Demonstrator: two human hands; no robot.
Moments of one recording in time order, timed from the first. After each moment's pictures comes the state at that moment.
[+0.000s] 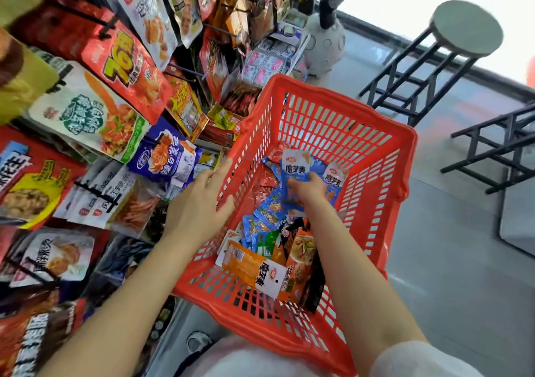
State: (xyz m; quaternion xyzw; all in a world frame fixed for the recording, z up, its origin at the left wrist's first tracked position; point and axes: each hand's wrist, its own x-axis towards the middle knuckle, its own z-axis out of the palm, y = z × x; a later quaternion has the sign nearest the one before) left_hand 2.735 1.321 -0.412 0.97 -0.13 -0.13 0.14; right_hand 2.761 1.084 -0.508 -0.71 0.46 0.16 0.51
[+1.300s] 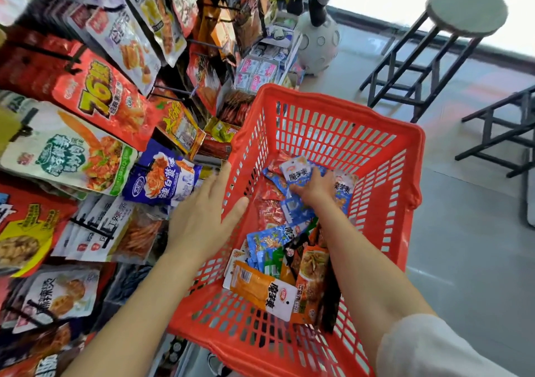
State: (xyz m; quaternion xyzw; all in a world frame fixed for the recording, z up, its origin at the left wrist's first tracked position) left_hand 2.762 1.305 -0.415 0.97 -0.17 -0.12 0.11; right_hand 2.792 1.051 -0.550 -0.85 0.36 0.24 0.29
